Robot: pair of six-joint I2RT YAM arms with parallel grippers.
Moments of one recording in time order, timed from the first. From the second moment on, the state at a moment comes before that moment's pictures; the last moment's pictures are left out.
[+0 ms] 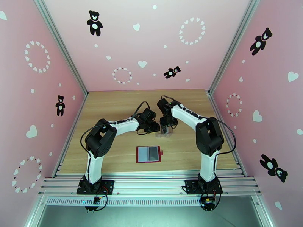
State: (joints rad) left arm -0.70 2.04 1.36 -0.31 0.32 -0.77; right arm 0.53 1.96 1.55 -1.05 0.16 0.27
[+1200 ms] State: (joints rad) left arm -0.70 2.04 1.37 -0.30 0.32 -0.77; right arm 0.53 1.91 1.55 -1.04 0.10 0.27
